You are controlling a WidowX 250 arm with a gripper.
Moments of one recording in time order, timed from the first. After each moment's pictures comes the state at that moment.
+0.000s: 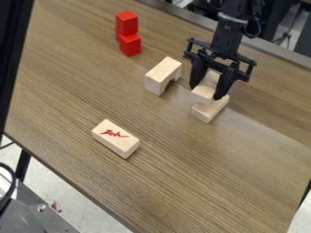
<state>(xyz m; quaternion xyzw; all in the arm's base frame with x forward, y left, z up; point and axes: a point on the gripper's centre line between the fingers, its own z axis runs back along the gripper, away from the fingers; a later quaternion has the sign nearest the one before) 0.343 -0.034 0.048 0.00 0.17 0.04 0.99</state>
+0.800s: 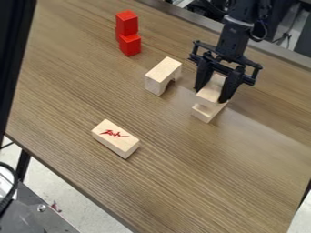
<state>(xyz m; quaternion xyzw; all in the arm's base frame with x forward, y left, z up) 0.343 -0.042 0.044 0.00 0.16 0.02 0.99</state>
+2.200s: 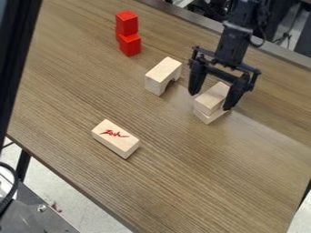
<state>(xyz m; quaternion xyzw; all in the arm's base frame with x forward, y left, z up) 0.338 -0.040 0.050 -0.01 0.18 0.02 0.98</state>
